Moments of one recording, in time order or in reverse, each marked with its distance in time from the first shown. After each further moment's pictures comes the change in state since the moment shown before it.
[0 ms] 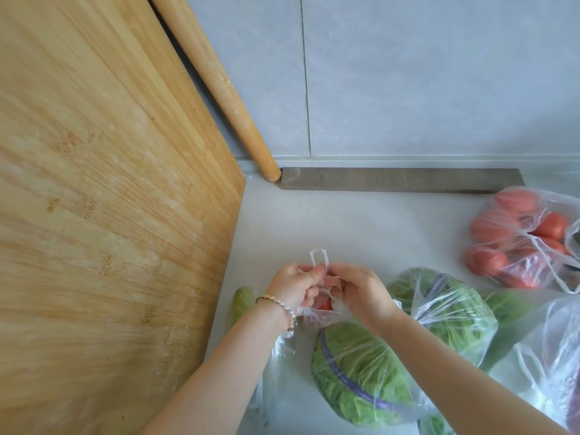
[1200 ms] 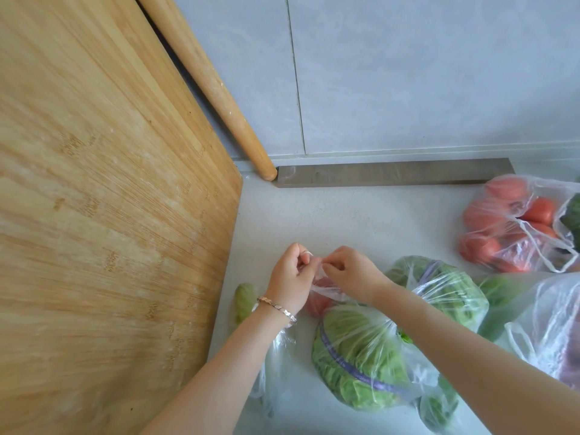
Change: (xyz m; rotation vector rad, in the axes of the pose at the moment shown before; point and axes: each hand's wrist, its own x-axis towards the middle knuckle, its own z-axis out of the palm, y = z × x) left_hand -0.005 -0.009 0.001 0.453 0.156 0.529; right_hand -0.002 -0.024 0.009 -1.021 0.052 -0.097
